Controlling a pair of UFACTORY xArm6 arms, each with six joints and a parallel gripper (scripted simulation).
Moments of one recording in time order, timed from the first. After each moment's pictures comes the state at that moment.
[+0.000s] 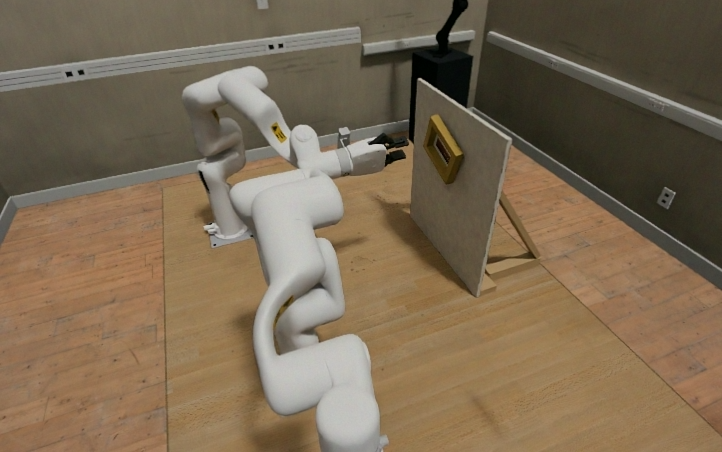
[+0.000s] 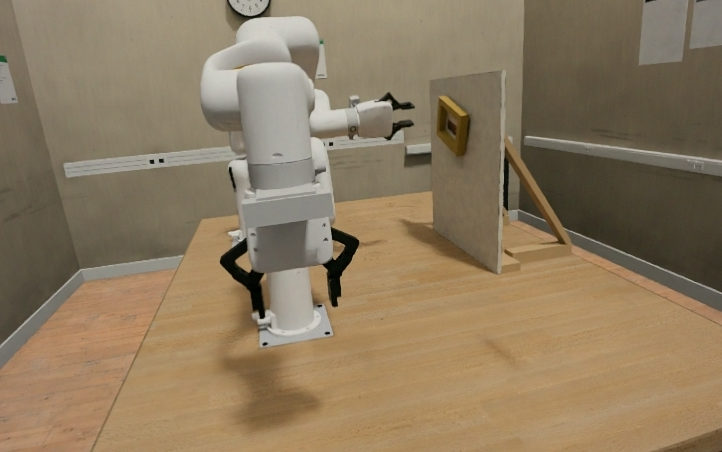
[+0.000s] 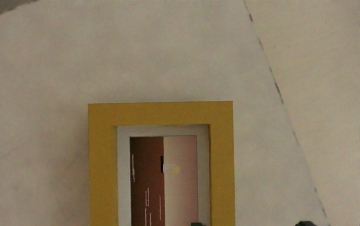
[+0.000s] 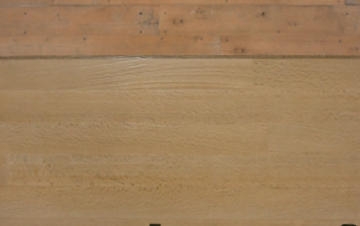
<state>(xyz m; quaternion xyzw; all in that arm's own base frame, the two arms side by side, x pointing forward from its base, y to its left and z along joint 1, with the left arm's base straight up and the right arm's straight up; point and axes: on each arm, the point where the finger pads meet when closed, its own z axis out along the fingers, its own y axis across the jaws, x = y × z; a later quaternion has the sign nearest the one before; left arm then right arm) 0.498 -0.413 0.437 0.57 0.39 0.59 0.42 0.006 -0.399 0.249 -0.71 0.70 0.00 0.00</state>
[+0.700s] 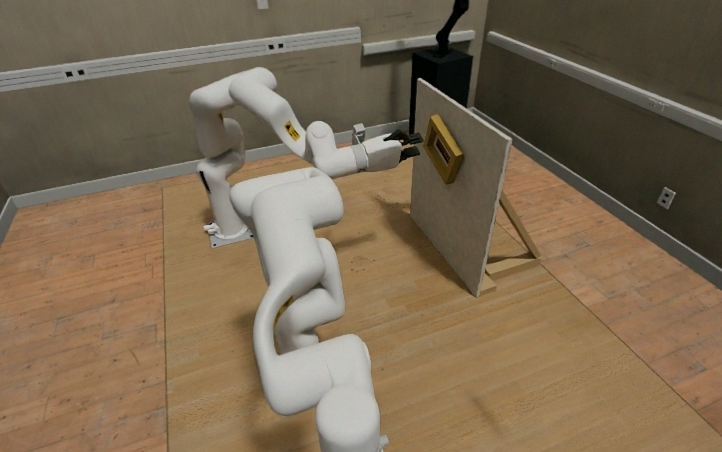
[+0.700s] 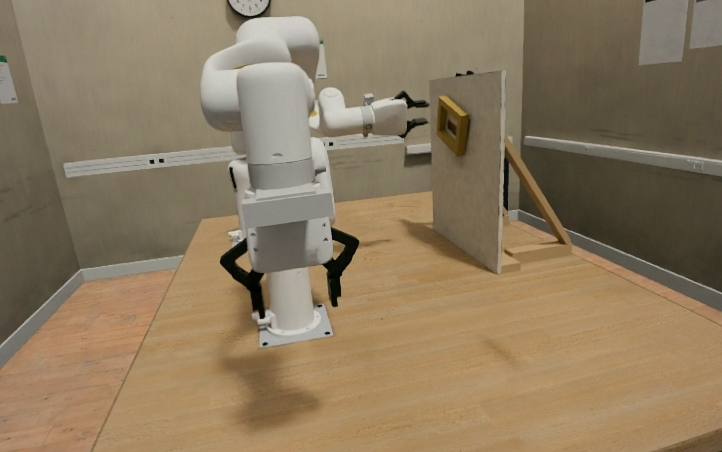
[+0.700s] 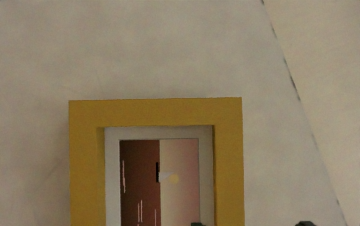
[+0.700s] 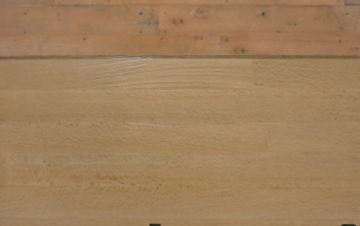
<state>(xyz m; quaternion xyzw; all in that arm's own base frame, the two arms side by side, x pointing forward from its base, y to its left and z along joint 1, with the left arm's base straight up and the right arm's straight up) 0.541 -0.415 0.439 0.57 0.39 0.59 0.42 0.006 -0.399 0.249 -0.71 0.70 0.00 0.00</state>
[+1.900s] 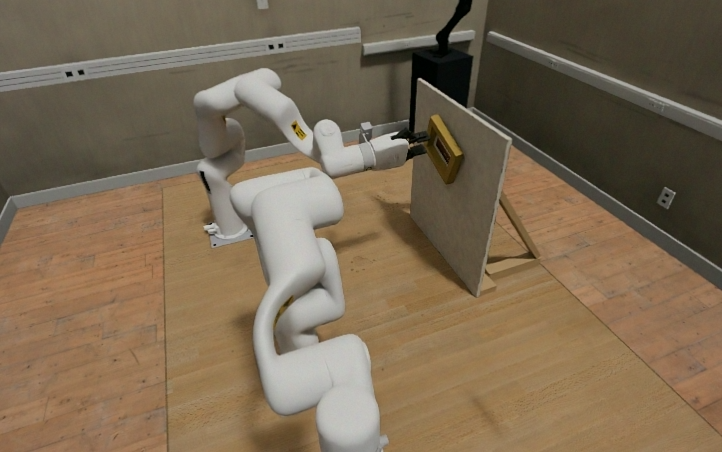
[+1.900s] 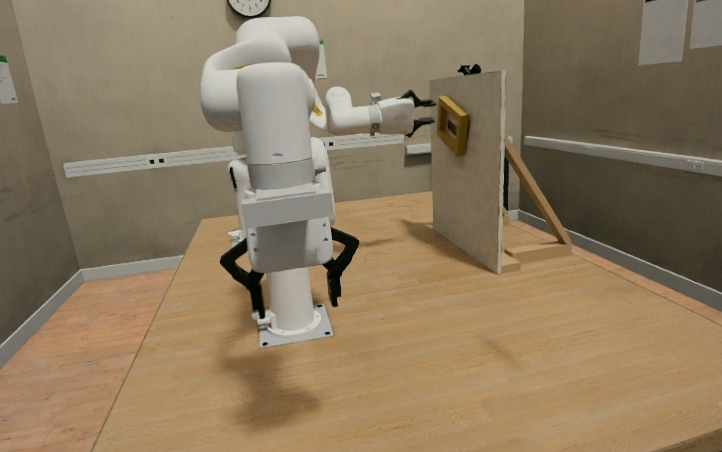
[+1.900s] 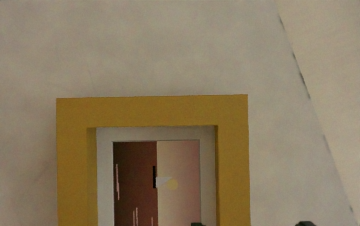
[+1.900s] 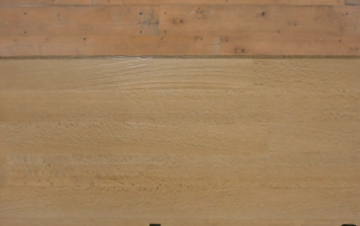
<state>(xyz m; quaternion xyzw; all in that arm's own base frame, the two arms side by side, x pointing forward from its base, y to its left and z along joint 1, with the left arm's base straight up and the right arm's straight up) 0.562 -0.415 0.440 0.57 0.39 0.59 0.42 0.006 -0.399 0.249 -0.71 0.70 0.00 0.00</state>
